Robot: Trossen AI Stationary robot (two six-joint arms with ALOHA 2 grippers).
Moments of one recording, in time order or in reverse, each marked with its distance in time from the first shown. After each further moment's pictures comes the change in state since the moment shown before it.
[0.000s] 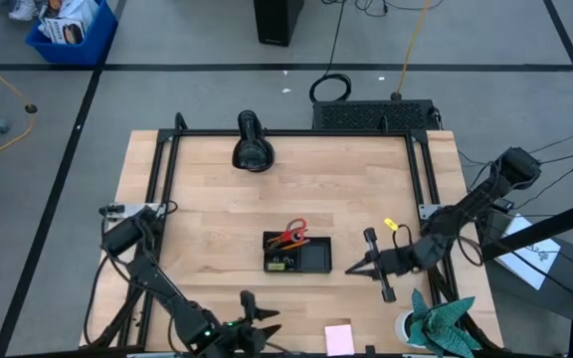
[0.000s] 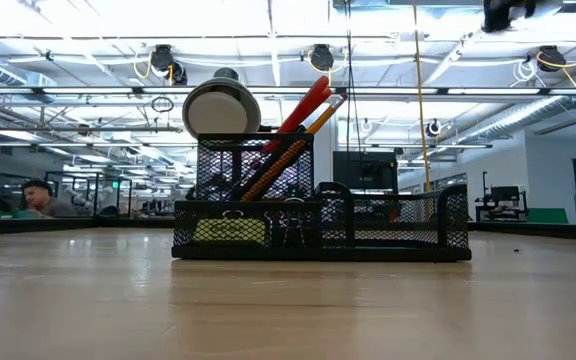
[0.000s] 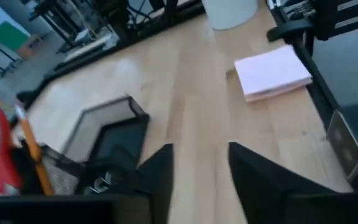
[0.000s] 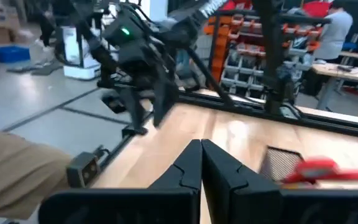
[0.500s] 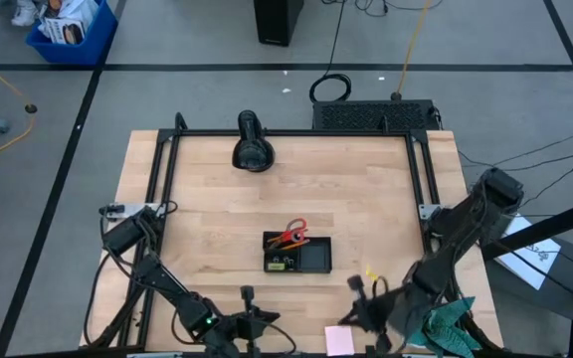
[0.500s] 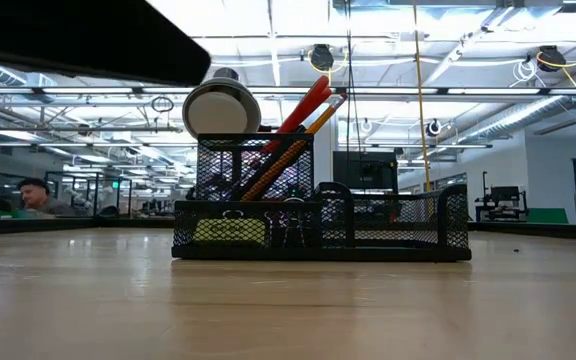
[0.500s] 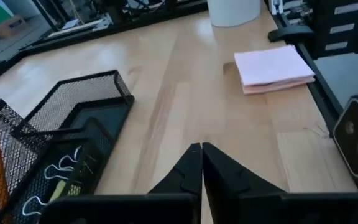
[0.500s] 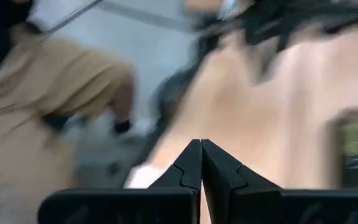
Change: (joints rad) left arm 0.019 0.001 -0.222 0.368 0.053 -0.051; right arm 0.161 0.402 0.556 -0.679 -0.072 0.289
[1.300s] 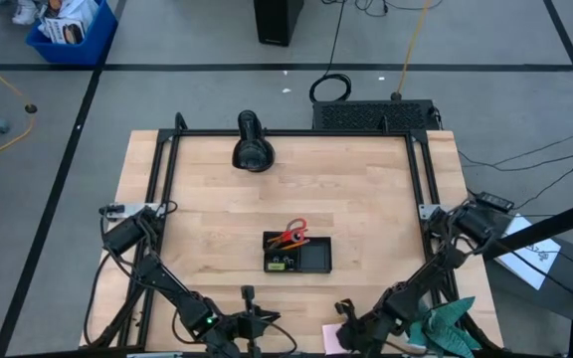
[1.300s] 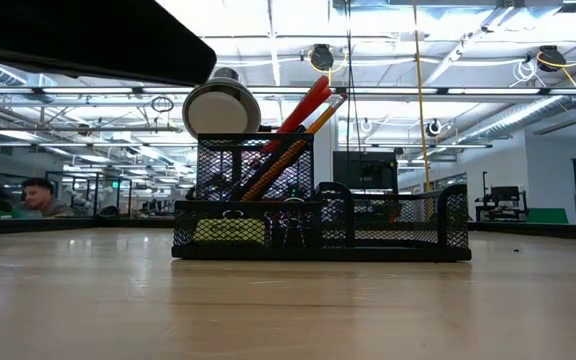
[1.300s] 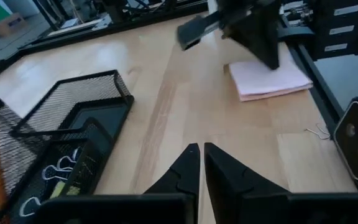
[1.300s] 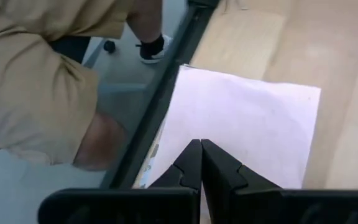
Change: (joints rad) left arm 0.003 0.000 0.000 0.003 0.003 -0.002; right arm -0.016 0.392 0.089 -0.002 -0.281 0.200
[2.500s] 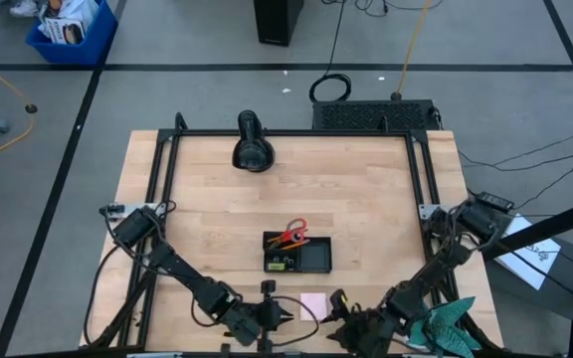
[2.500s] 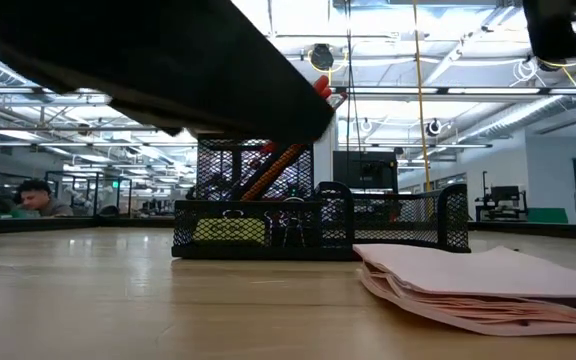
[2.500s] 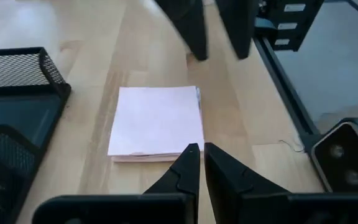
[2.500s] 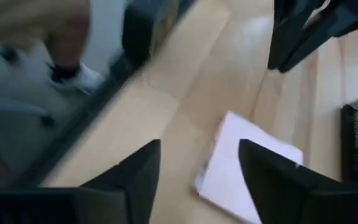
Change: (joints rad) left arm 0.152 0.000 0.000 0.073 0.406 -0.004; right arm 0.009 -0.038 -0.002 0.070 0.404 -0.359
